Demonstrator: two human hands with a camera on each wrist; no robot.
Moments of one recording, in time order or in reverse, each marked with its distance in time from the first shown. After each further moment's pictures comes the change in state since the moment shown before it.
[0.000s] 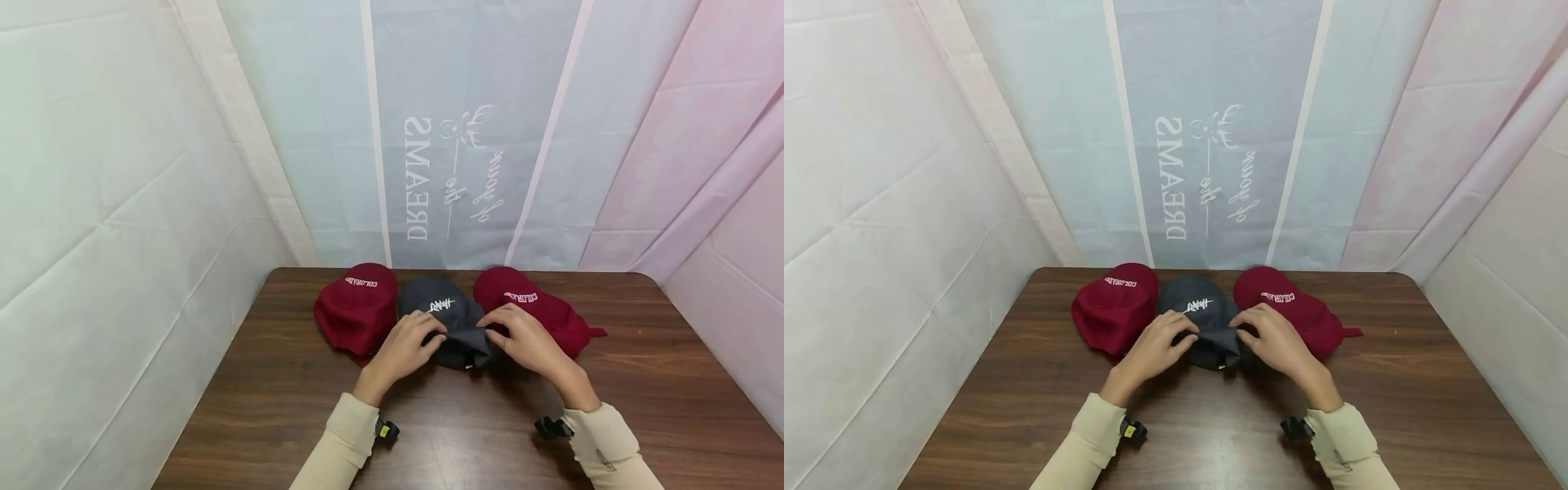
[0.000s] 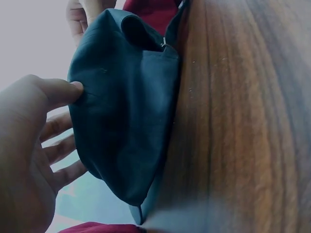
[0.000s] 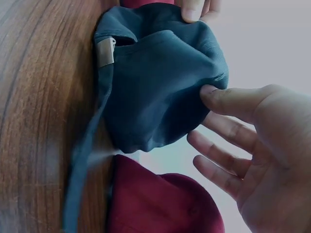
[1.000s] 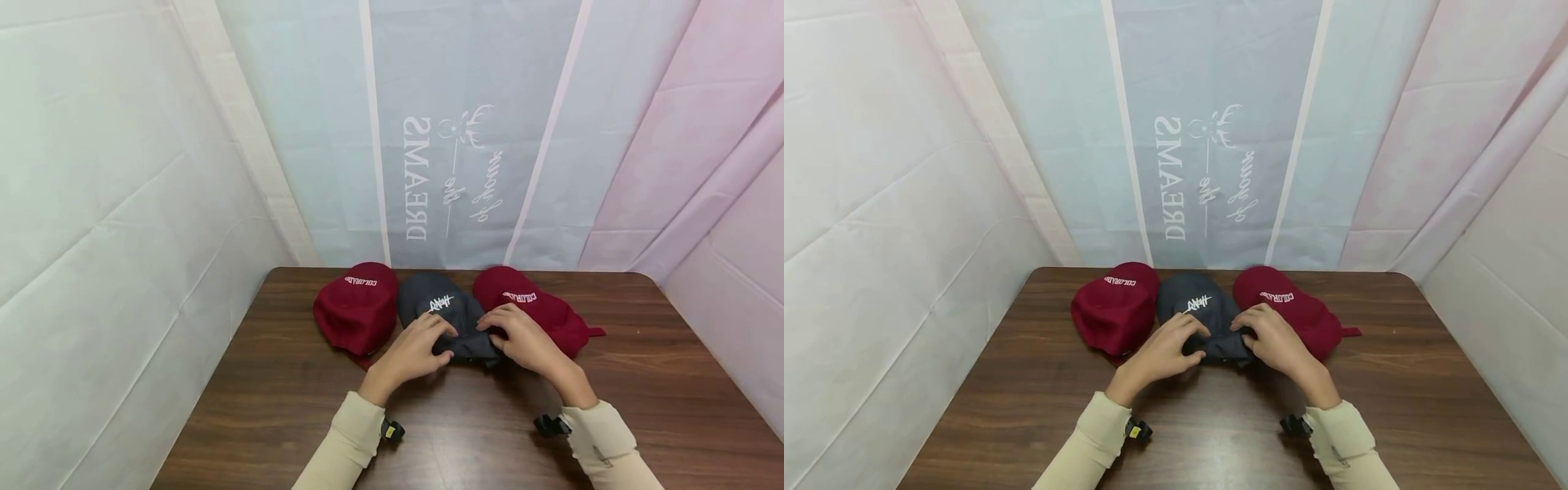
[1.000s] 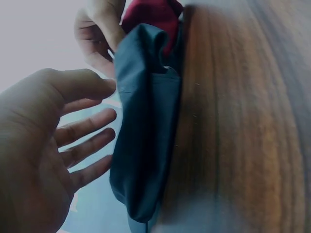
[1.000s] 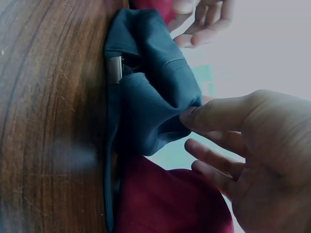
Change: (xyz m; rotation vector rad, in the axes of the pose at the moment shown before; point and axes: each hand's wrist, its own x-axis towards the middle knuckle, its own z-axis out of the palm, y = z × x) left_hand 0.007 0.013 0.004 -0.041 -0.174 0.000; right_hand 0.003 0.010 0.001 -0.034 -0.072 -0.080
